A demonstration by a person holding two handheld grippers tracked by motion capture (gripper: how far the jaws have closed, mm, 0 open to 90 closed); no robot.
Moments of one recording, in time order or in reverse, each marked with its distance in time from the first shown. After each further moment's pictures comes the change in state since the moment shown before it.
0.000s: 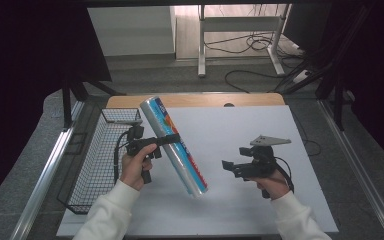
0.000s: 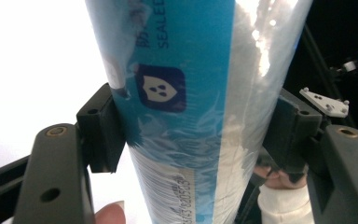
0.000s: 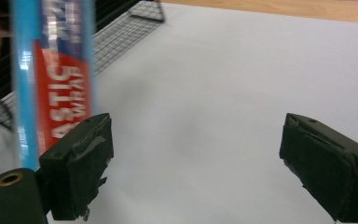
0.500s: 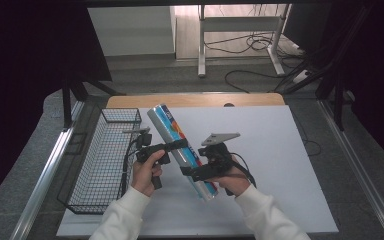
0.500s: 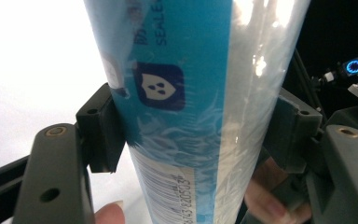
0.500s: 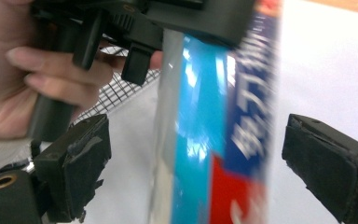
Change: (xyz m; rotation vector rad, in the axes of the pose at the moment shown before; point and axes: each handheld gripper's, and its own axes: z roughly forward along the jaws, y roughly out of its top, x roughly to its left) left arm 0.012 -0.023 0.027 -0.030 -0.081 -0.065; right arm 0.081 0.034 0.066 0.096 0.149 -0.115
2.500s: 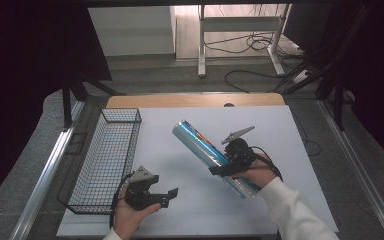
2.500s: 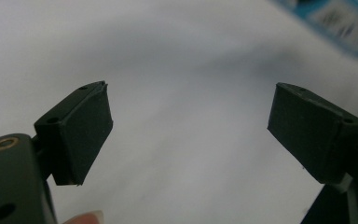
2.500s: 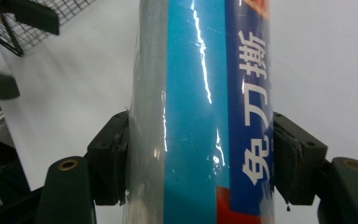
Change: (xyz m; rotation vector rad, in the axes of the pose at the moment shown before) left arm -0.020 -0.096 -0.038 0.160 0.434 0.481; right arm -0.054 -0.015 -0.029 0.282 -0.064 -0.014
